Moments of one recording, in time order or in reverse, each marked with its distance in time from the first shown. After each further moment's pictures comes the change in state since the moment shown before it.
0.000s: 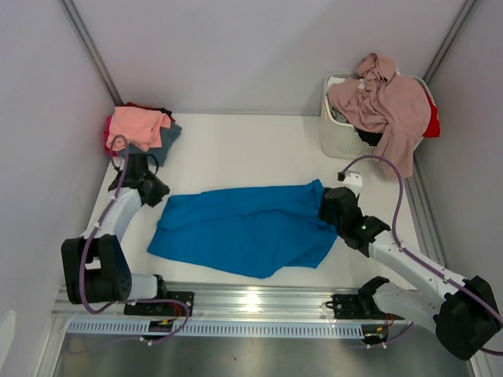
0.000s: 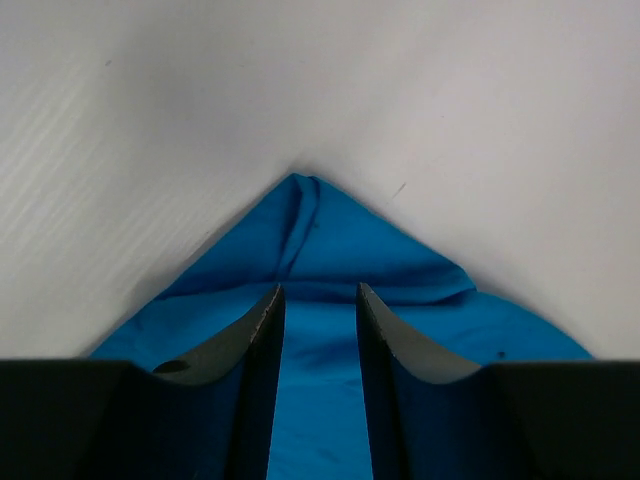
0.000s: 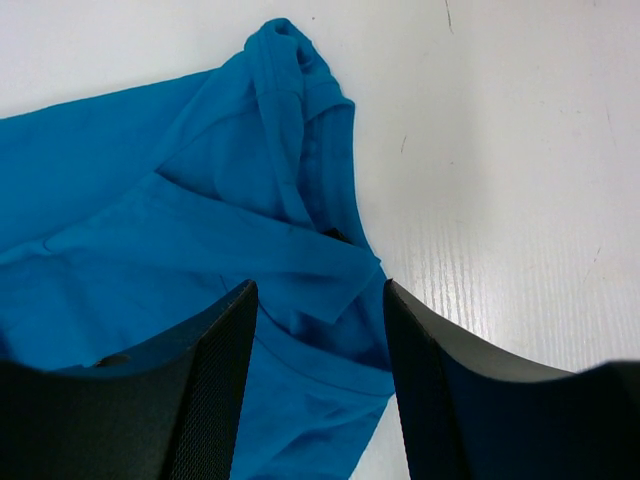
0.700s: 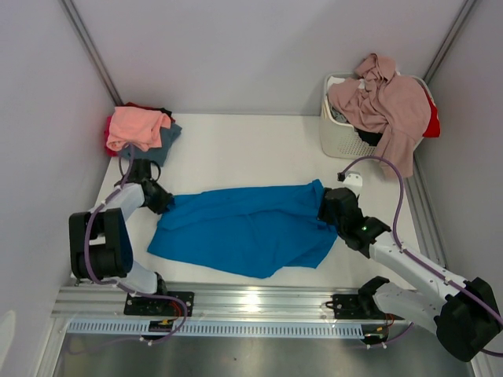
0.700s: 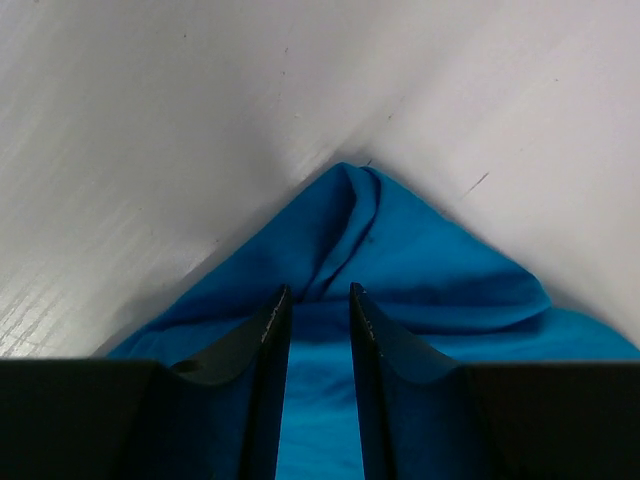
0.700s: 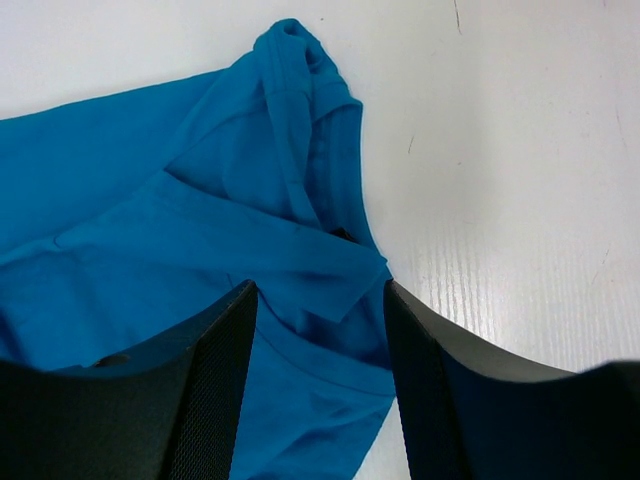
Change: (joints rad) left arm 0.082 0.156 -0.048 0.055 0.137 0.009; right arm 0.001 -0.021 -0.011 0.010 -0.012 -0.001
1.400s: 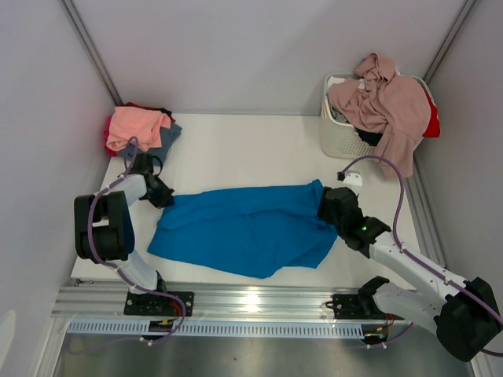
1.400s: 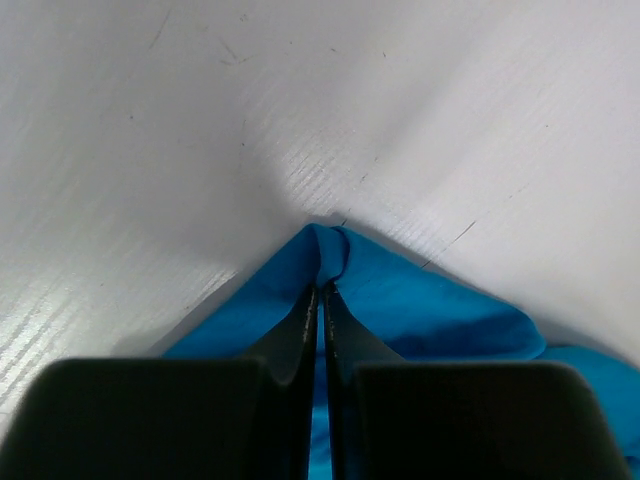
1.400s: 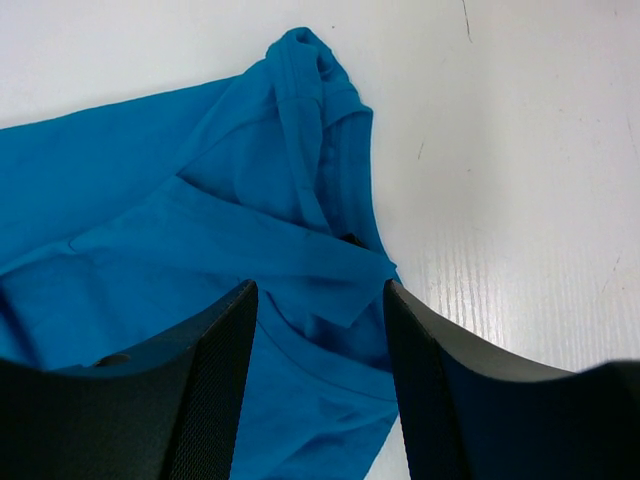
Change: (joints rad) left arm 0.000 0.159 0.101 0.009 0.011 0.030; right arm 0.000 0.000 -0.001 0.023 -0.007 0.000
